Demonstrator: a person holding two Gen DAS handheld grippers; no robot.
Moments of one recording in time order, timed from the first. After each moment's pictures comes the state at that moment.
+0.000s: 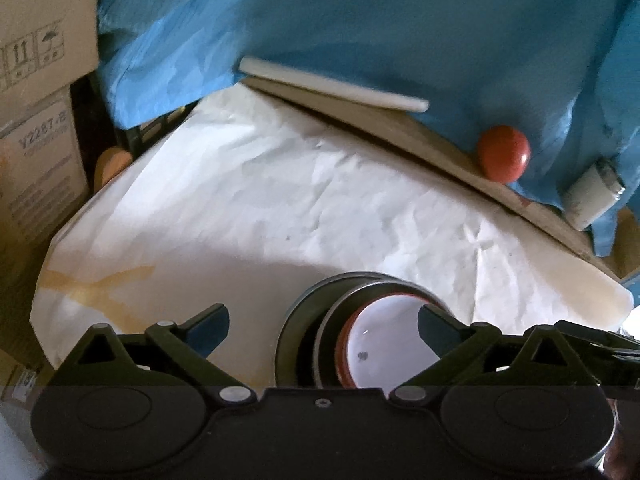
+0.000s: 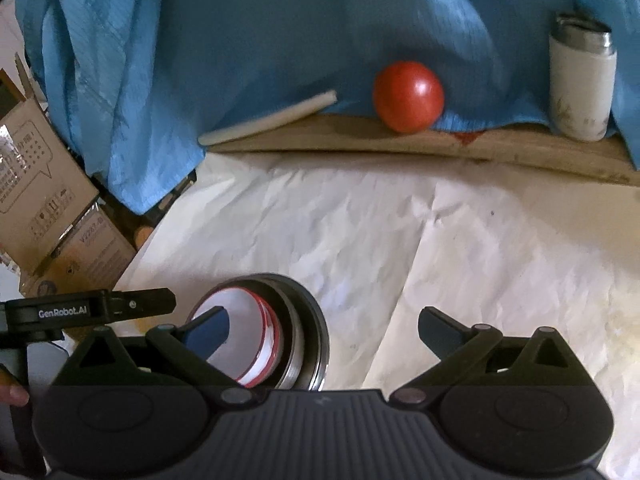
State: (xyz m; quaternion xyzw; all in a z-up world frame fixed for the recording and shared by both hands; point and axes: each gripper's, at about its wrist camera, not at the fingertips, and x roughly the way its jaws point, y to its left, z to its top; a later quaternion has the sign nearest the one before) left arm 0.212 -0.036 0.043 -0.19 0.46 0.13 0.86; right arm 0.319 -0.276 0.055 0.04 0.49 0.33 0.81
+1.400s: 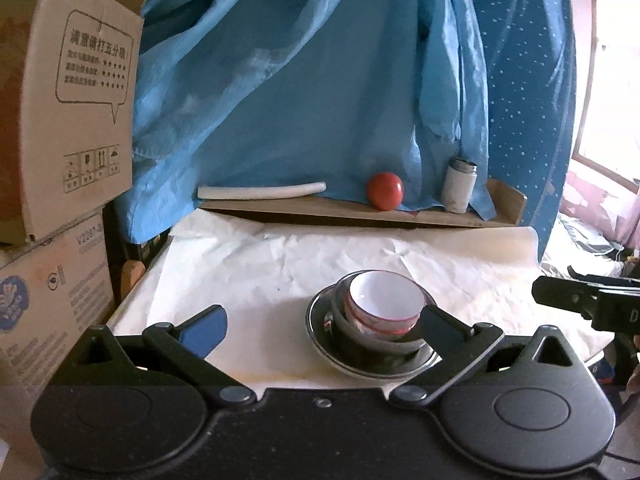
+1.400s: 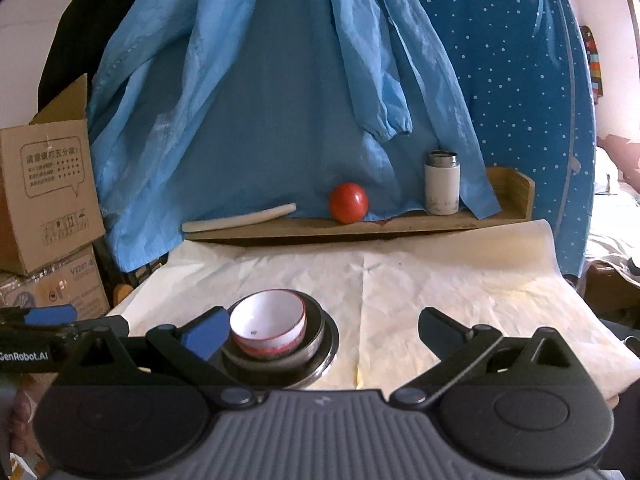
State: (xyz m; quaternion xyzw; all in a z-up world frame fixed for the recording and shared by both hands) left arm 0.027 -0.007 0.054 -0.05 0.25 -0.04 0.97; right arm 0.063 -0.259 0.094 0.02 0.26 0.14 0.96
